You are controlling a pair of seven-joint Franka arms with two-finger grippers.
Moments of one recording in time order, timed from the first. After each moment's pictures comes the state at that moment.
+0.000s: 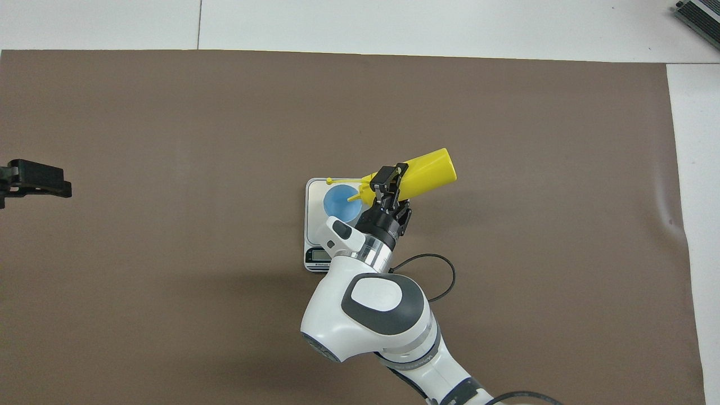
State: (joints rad) left arm 0.01 -0.09 -0.02 -1.67 -0.03 1.60 -0.11; right arm 0.70 0.28 0.03 -1.99 -1.46 2.10 0.03
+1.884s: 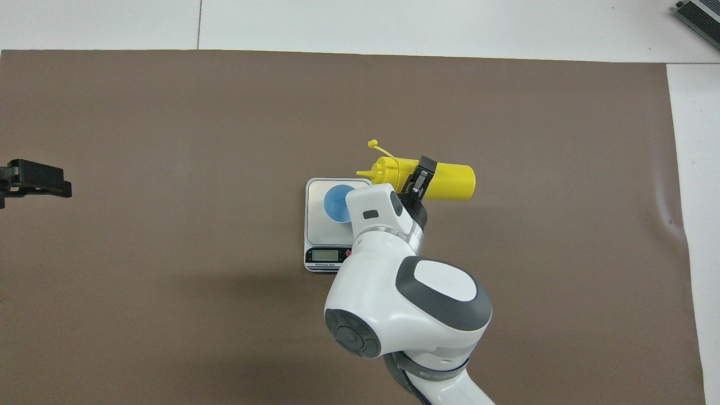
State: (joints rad) left arm 0.01 -0.09 -0.02 -1.67 -0.03 1.60 -0.11; right arm 0.58 0.10 0.03 -1.98 -0.98 2.26 0.15
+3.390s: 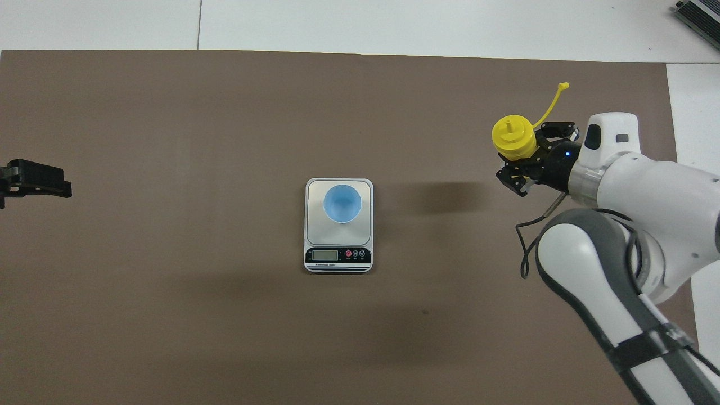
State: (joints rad) left arm 0.01 -0.09 -0.02 -1.67 -0.03 1.60 -0.11; right arm 0.08 0.01 0.02 -2.15 0.63 2.64 -1.25
